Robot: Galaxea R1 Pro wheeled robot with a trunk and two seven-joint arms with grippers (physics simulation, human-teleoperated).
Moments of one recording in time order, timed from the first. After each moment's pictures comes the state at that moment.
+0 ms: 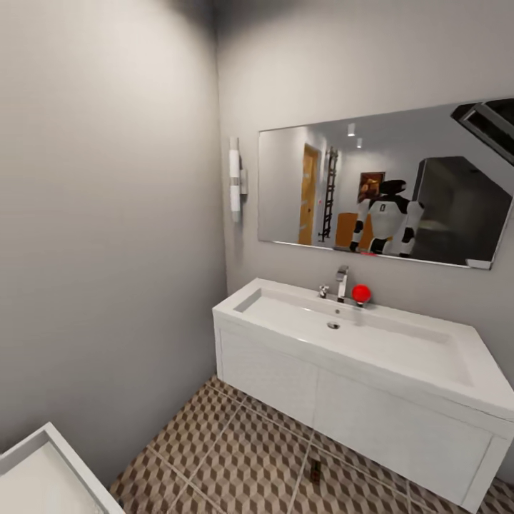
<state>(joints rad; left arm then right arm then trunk) -0.17 0.00 -0.08 -0.02 0.14 -0.11 0.02 -0.14 -0.03 0.10 0.03 -0.07 -0.10 -0.17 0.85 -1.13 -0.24</state>
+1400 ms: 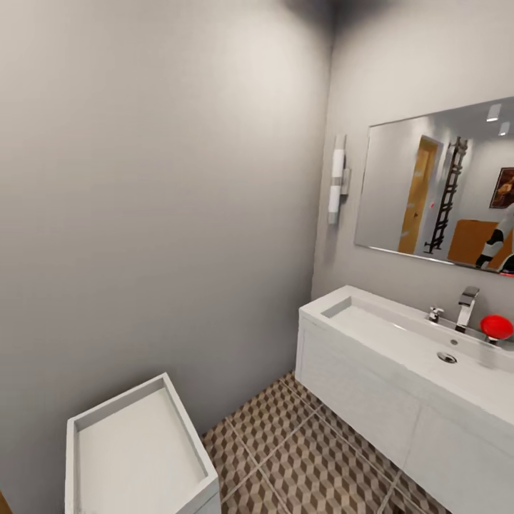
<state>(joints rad) -0.17 0.00 -0.08 -0.02 0.14 -0.11 0.02 -0.14 -0.03 0.10 0.03 -0.07 -0.10 -0.17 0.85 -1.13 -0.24</state>
